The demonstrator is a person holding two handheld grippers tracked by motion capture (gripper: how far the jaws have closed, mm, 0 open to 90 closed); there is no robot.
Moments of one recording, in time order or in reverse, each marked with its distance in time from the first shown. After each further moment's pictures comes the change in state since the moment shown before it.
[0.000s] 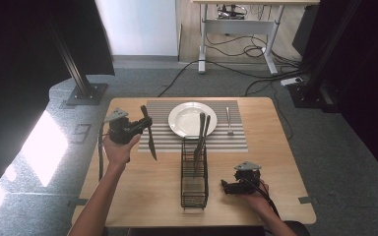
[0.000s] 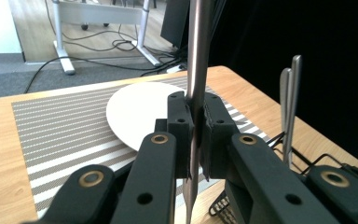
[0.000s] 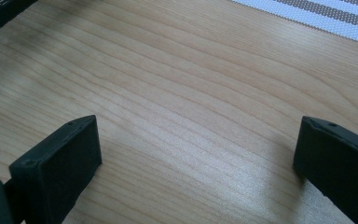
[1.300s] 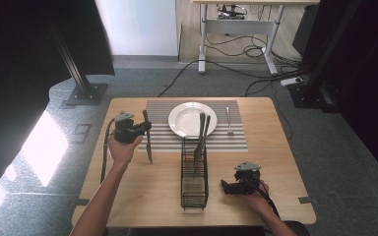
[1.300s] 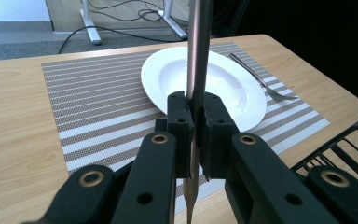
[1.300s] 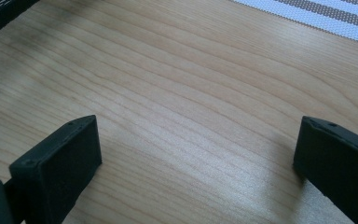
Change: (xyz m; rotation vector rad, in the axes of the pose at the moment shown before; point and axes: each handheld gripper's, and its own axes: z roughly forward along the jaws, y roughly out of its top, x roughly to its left) left arm 0.027 -0.022 0.034 0.116 0.111 -0.010; right arm 0.000 0.000 0.000 -0.001 0.002 -0.007
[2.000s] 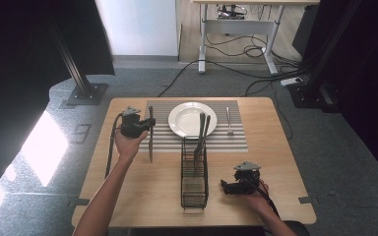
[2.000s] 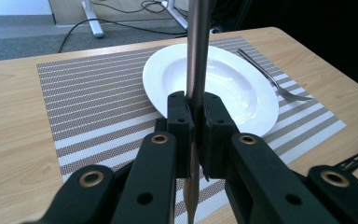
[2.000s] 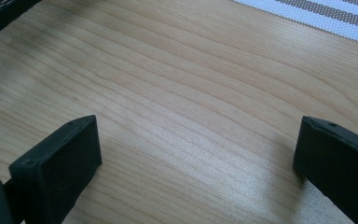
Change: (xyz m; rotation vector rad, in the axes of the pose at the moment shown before) left arm 0.001 0.011 0.026 0.038 0.018 0.007; right arm 0.001 0.000 0.000 0.000 0.004 0.002
